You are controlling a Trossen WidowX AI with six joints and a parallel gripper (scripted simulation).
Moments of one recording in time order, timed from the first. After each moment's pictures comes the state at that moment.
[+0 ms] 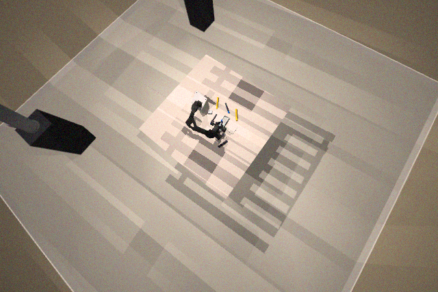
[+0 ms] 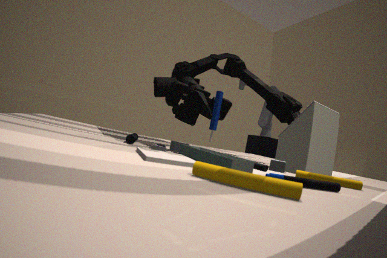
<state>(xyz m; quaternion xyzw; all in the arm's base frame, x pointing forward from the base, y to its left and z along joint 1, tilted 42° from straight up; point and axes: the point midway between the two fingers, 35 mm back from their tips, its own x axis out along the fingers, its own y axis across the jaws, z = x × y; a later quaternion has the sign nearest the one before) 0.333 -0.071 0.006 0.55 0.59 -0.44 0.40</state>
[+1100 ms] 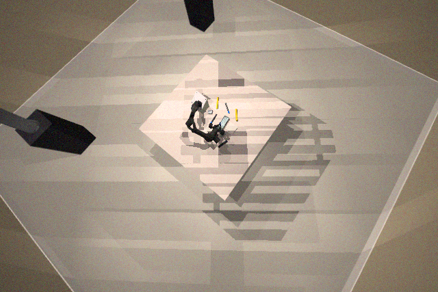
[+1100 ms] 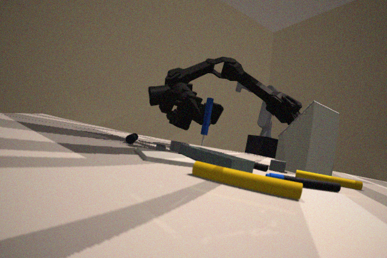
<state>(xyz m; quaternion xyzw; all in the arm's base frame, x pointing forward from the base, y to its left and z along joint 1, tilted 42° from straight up) 0.333 -0.106 0.019 0.55 0.59 -0.45 0.39</state>
